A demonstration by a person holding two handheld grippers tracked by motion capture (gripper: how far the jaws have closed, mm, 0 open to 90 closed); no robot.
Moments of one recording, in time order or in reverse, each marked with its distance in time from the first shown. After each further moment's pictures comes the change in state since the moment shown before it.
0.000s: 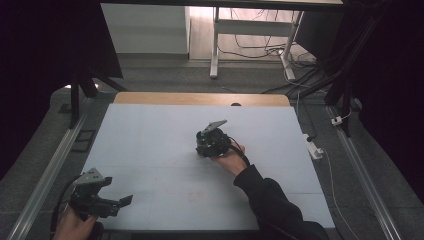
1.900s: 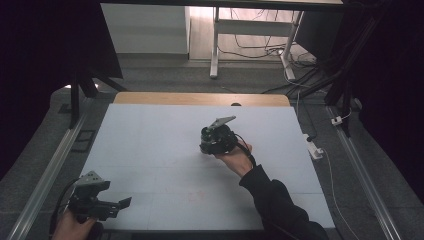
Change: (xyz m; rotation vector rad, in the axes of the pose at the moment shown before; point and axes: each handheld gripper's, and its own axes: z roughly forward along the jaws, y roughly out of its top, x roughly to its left) left arm -0.001 -0.007 -0.001 0.046 0.032 -0.064; right arm -0.001 0.007 -0.031 -0.036 0.002 0.049
